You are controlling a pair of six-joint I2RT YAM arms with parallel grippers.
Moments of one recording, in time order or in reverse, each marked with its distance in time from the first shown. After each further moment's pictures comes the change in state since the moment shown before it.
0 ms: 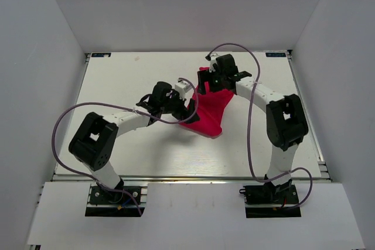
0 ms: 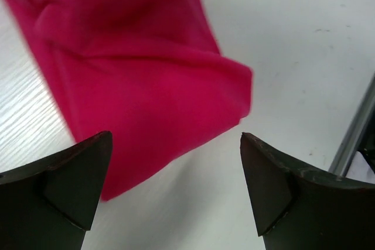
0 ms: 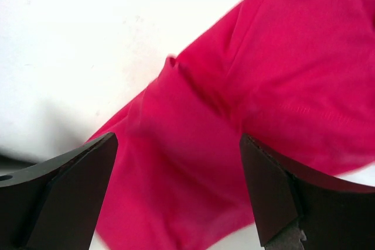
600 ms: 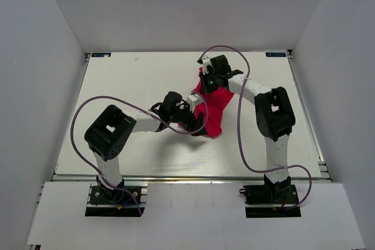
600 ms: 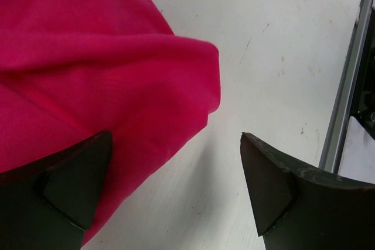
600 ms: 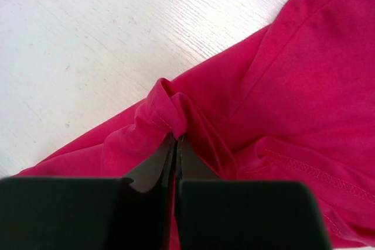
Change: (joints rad) left arm -0.110 0.173 -0.026 0.197 0.160 0.025; right arm 0.002 0.216 0.162 -0.005 -0.074 -0.179
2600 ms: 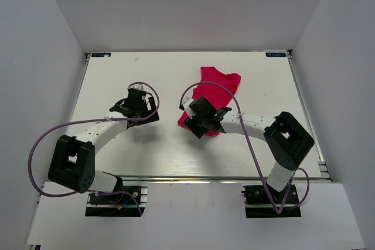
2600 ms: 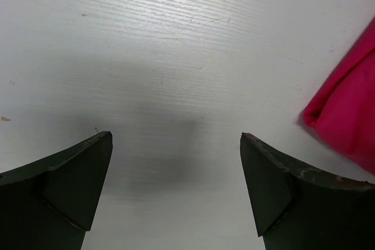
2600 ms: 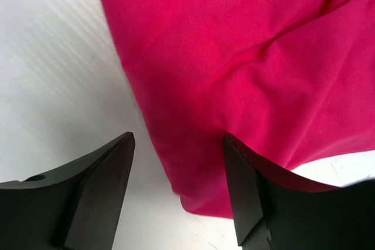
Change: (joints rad) left arm 0.291 -0.436 -0.086 -0.688 -0.790 -0.373; right arm 0.404 -0.388 -0.534 0.007 0.393 -0.095
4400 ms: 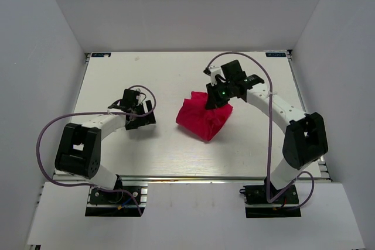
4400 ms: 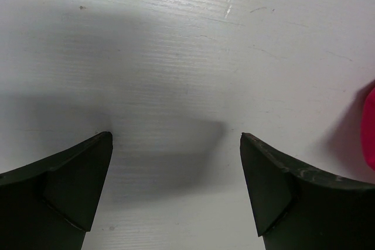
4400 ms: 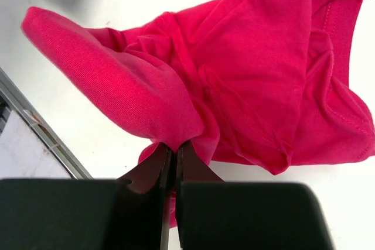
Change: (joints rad) left arm 0.136 0.129 -0.036 0.071 0.184 0.079; right arm -0.343 -0.067 0.287 -0.341 -0.533 0.116
